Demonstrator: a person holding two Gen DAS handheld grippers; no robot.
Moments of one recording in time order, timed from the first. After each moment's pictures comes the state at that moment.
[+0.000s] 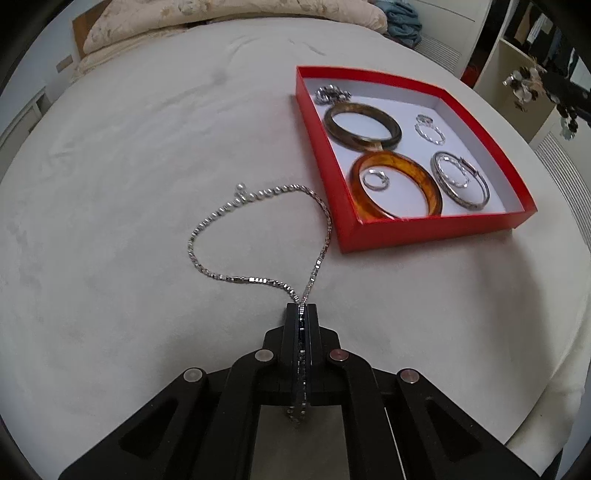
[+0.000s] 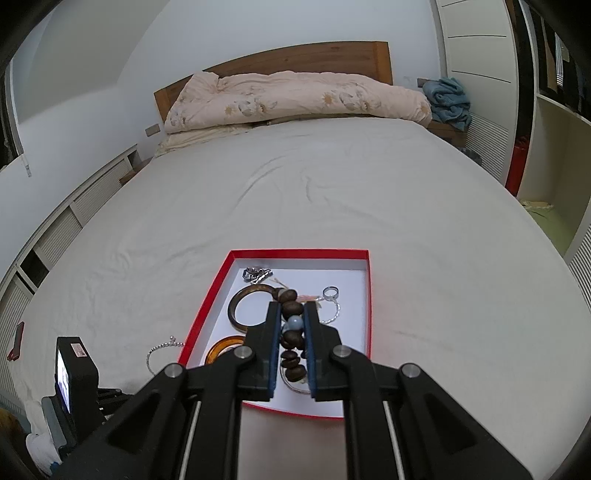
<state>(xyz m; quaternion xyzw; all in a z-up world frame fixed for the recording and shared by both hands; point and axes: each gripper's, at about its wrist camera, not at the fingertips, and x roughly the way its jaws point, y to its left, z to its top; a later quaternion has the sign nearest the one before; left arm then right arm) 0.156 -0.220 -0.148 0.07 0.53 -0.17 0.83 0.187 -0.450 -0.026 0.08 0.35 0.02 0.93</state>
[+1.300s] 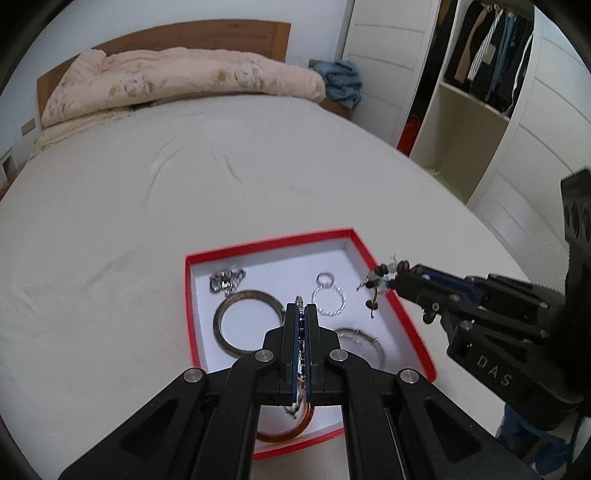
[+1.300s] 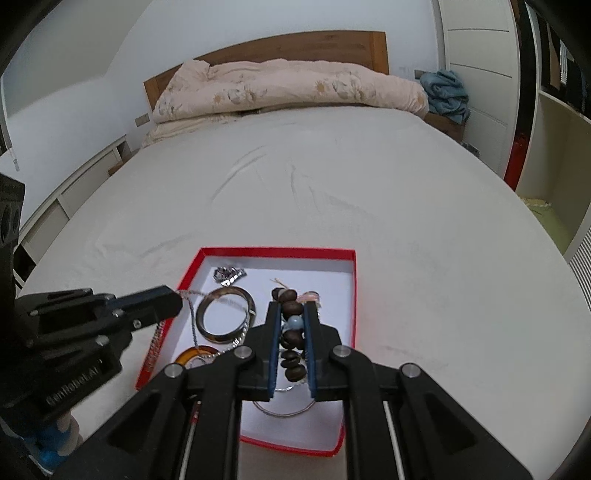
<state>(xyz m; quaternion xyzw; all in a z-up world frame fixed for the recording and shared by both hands) 0.233 -0.330 -0.055 0.06 0.42 -0.28 0.86 0.215 -0.463 -0.060 0.08 0.38 0.01 0.92</state>
